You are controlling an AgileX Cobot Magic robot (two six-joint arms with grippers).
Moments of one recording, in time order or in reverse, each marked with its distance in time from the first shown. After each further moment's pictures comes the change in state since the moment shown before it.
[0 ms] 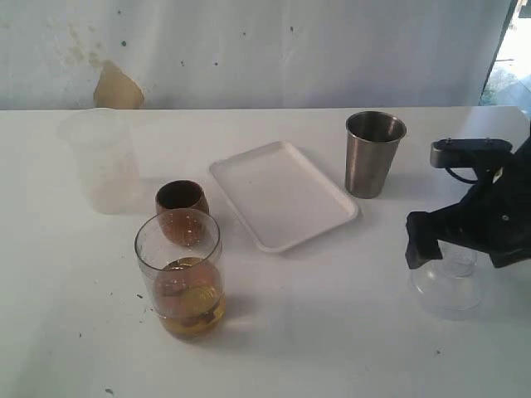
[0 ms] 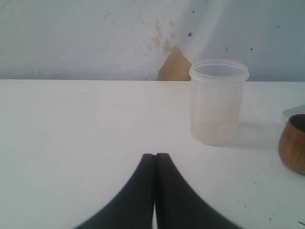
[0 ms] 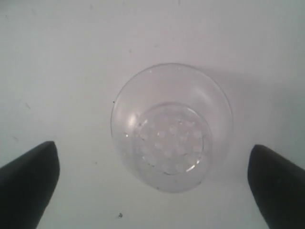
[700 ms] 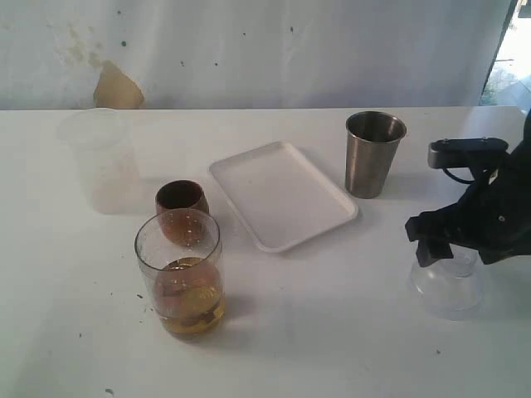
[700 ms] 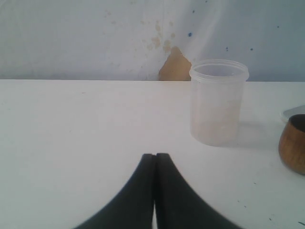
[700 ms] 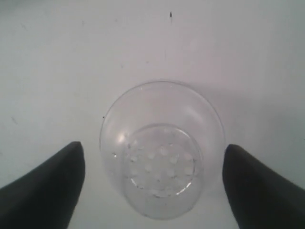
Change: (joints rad) left arm 0.000 0.000 0.000 0.000 0.000 0.000; right arm 0.000 0.034 -0.007 -0.030 -0.046 -0.001
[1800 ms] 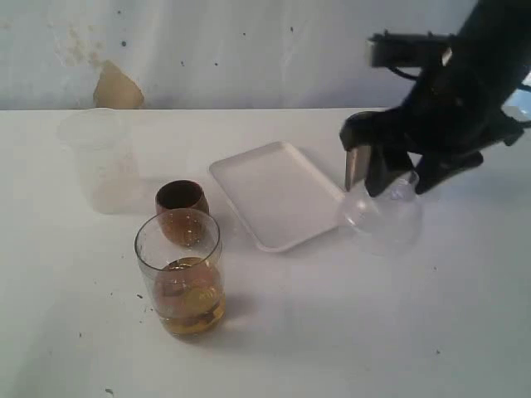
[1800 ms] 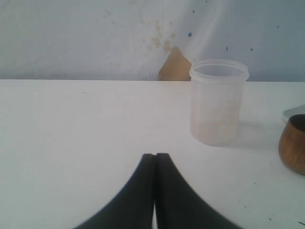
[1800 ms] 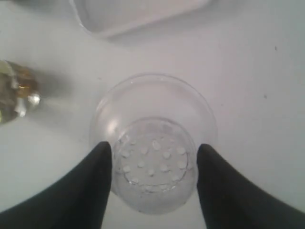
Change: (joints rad) left arm 0.000 0.000 0.000 0.000 0.000 0.000; right arm 0.264 -0.075 -0.466 0.040 0.533 0.172
